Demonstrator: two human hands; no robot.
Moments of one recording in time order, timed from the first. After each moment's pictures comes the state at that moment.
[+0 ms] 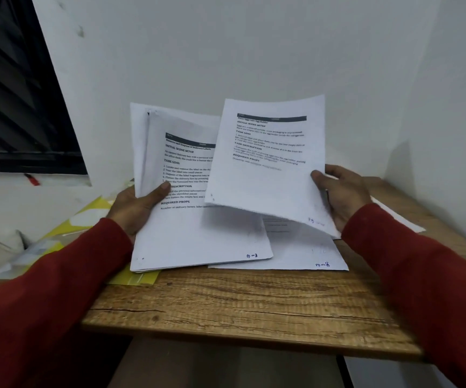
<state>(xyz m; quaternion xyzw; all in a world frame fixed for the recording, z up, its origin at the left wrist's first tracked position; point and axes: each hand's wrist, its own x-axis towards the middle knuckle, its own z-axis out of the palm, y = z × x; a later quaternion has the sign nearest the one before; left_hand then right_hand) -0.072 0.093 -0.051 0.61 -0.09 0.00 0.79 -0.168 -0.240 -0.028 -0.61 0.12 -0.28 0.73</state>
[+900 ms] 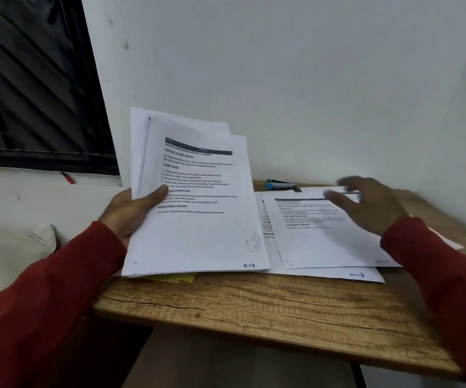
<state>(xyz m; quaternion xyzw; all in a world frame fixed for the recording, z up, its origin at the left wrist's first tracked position) -0.088 0.160 -0.032 0.62 -0.07 0.00 0.78 -0.183 -0.235 -0.015 -0.93 0.14 -0.23 0.27</state>
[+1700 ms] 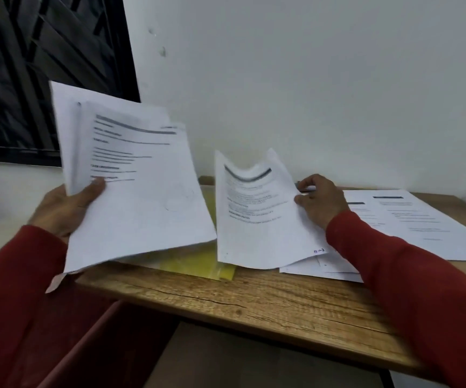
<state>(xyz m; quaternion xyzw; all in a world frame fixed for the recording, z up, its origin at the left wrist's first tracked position) -0.104 0.297 -0.012 0.70 0.04 0.17 0.69 -0.118 -0.124 -0.023 -0.86 0.09 -0.24 0.45</state>
